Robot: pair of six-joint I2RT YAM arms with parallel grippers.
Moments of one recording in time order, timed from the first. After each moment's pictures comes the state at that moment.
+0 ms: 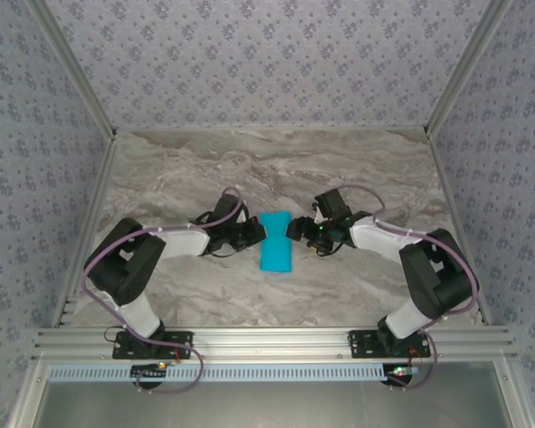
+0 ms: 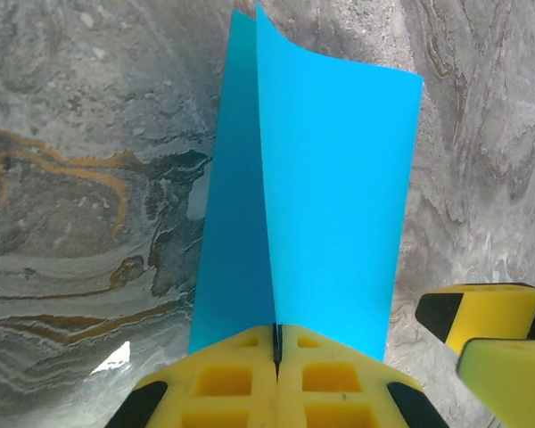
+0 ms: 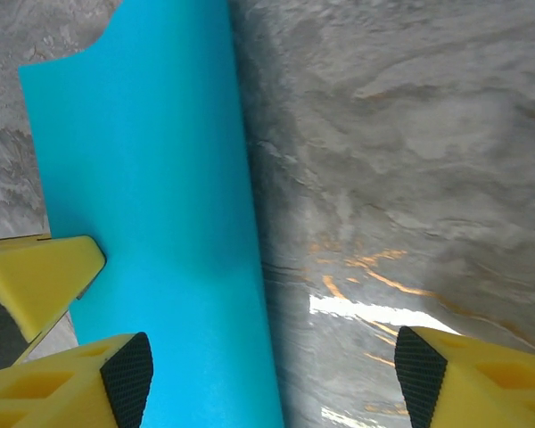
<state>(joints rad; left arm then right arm) -0.65 1.71 0.80 0.12 0.35 -0.96 0.51 1.58 0.82 -0.27 -0.35 0.77</state>
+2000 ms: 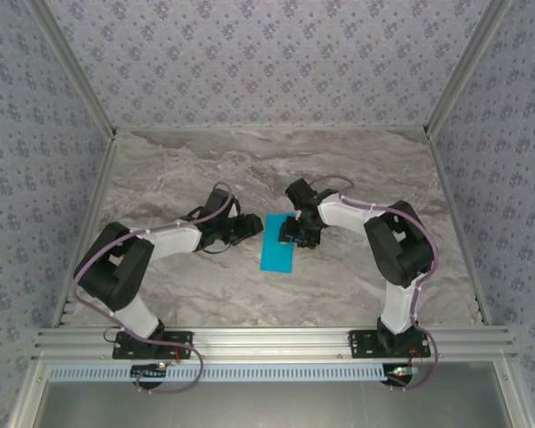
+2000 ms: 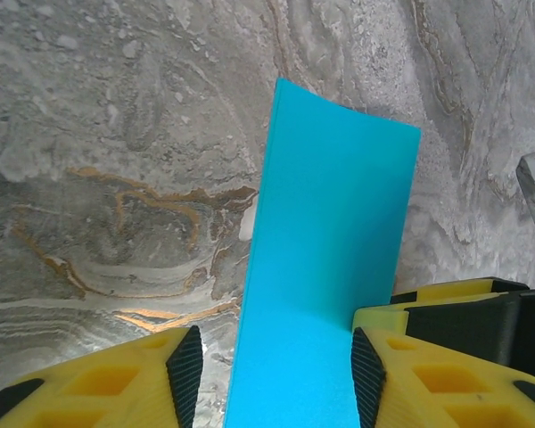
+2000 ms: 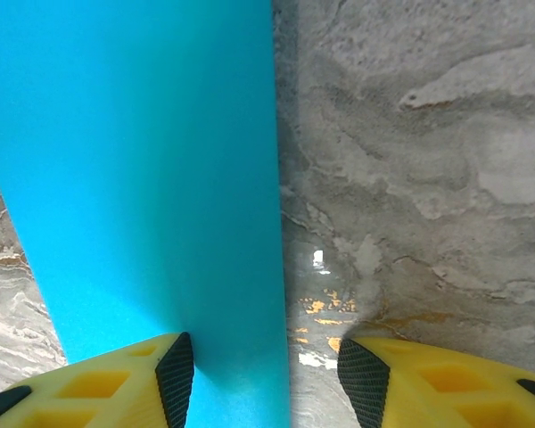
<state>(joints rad) -0.59 1.65 0.80 0.02 0.33 -0.91 0.59 1.89 1.17 -0.63 -0.22 0.72</state>
